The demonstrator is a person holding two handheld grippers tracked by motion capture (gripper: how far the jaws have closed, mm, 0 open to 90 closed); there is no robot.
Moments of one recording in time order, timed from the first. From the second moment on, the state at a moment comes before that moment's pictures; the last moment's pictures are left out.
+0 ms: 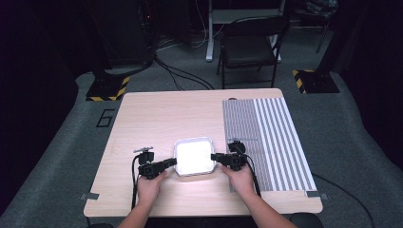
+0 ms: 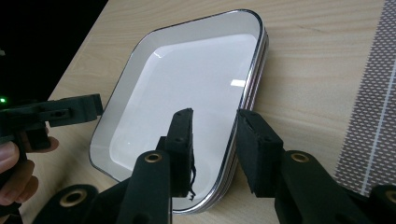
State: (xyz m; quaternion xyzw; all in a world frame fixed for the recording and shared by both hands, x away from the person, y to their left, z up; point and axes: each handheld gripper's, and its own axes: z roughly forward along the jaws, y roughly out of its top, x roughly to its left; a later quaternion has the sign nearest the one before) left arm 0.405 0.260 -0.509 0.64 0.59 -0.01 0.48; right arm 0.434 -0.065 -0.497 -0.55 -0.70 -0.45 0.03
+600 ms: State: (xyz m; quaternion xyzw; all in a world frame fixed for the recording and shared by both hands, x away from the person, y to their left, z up) left arm 0.405 0.260 -0.514 0.63 0.60 -0.04 0.50; right arm 0.436 -0.070 -0.505 -0.57 -0.68 -0.46 0.08
